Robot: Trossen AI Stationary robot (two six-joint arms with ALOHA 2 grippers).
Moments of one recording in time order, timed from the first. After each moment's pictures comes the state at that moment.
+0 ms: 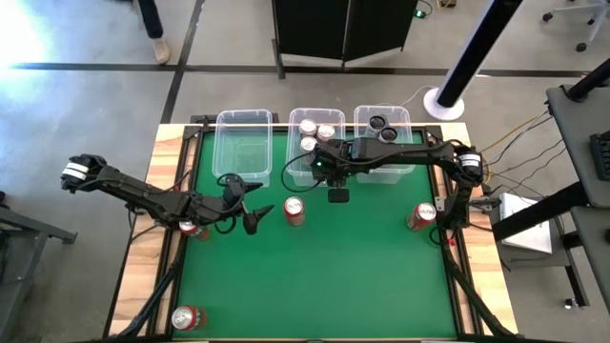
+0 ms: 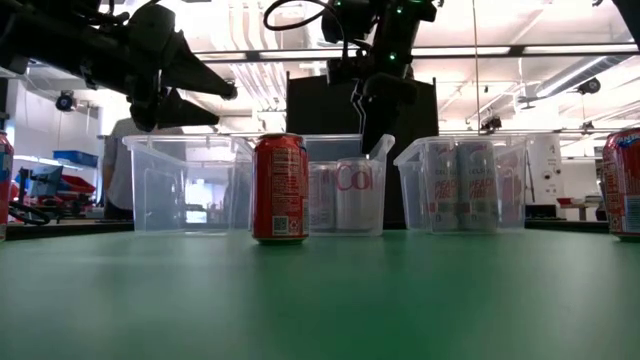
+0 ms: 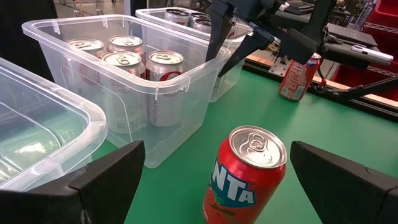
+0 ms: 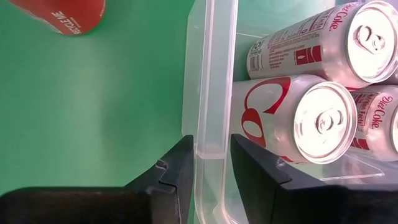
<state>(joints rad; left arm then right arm) -0.24 0.99 0.34 0.34 -0.66 -0.39 -0.19 1.88 1.59 -0.95 0.18 -0.29</state>
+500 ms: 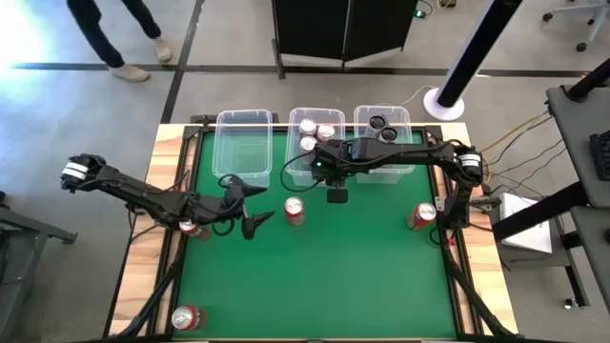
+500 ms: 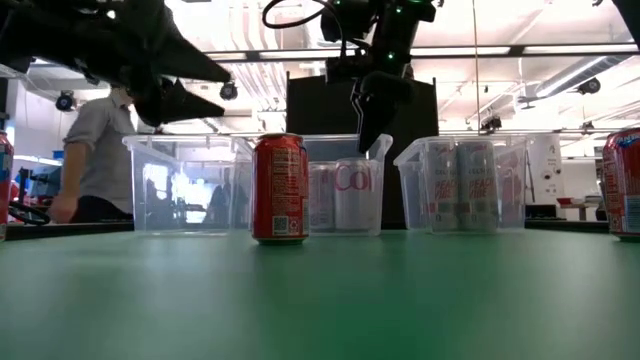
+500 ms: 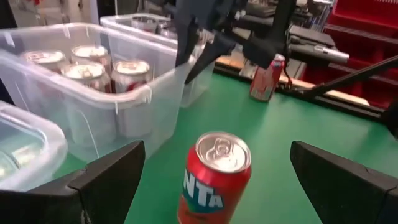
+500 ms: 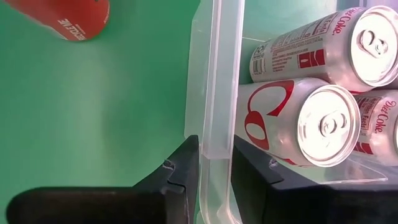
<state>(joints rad) -0.24 0.98 0.34 0.36 -0.56 -0.35 -0.19 1.88 1.59 -0.94 0.18 -0.29</state>
